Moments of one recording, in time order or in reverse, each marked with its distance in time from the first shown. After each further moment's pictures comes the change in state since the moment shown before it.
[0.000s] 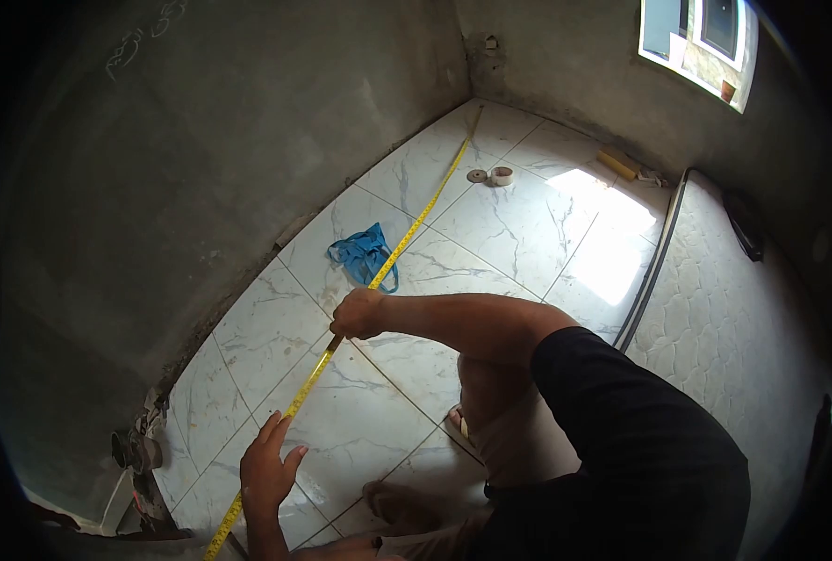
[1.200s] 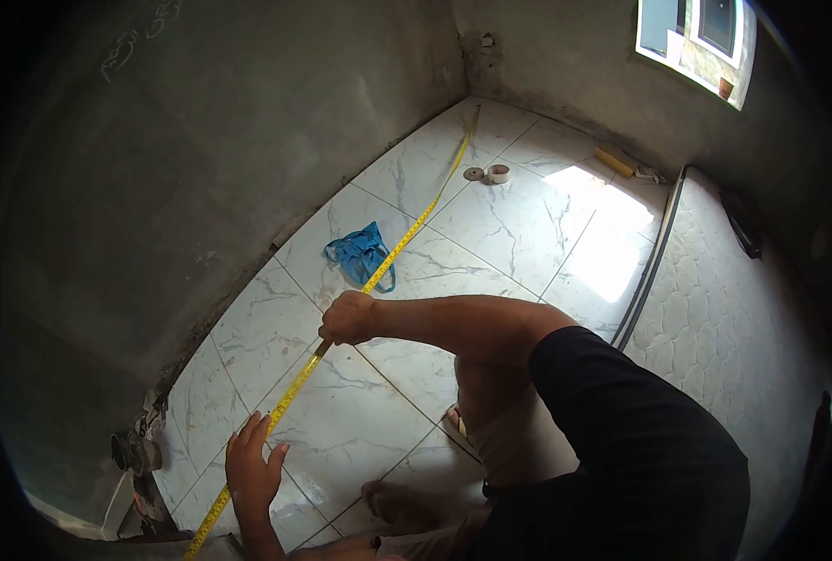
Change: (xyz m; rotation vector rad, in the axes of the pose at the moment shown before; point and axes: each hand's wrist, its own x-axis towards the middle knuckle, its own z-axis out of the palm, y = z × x) left_hand -0.002 -0.007 -0.006 0.090 0.085 -0.080; right_hand 0.004 -0.009 -0.006 -0.003 0.062 0.003
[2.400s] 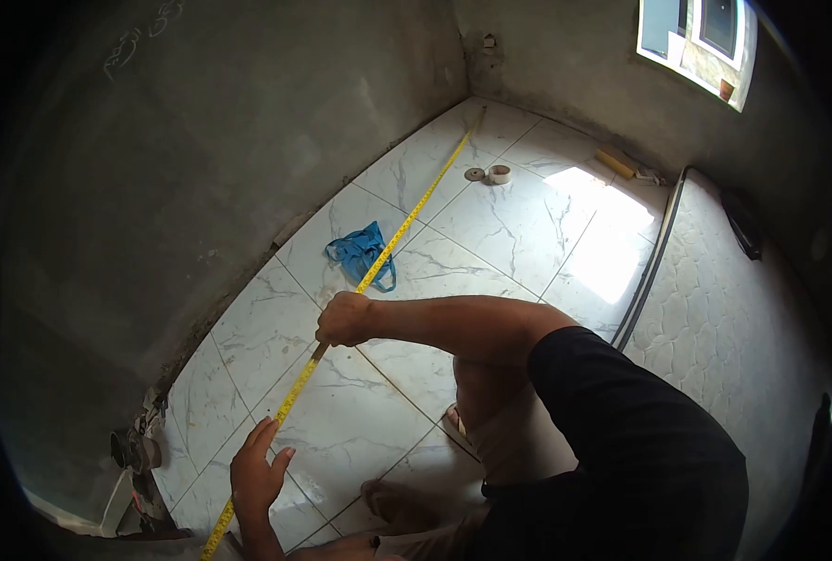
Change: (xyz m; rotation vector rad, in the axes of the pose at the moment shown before) left_hand -0.006 0.000 -0.002 -0.156 -0.044 0.029; right_hand 0.003 -0.008 -0.010 -0.009 0.011 -0.021
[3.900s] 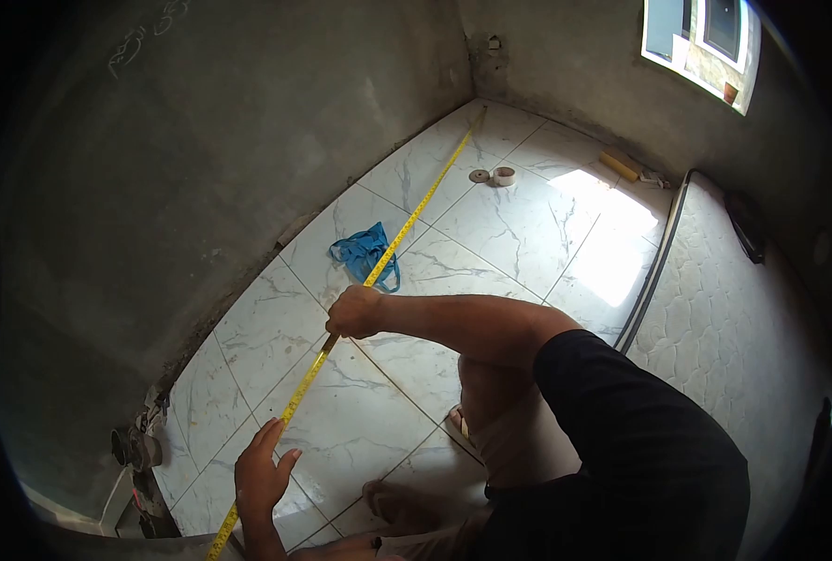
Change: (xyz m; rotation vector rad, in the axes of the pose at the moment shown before) left_hand 0.000 0.001 0.002 0.015 -0.031 0.000; right_hand -0.003 0.014 0.007 -0.021 -0.055 0.058
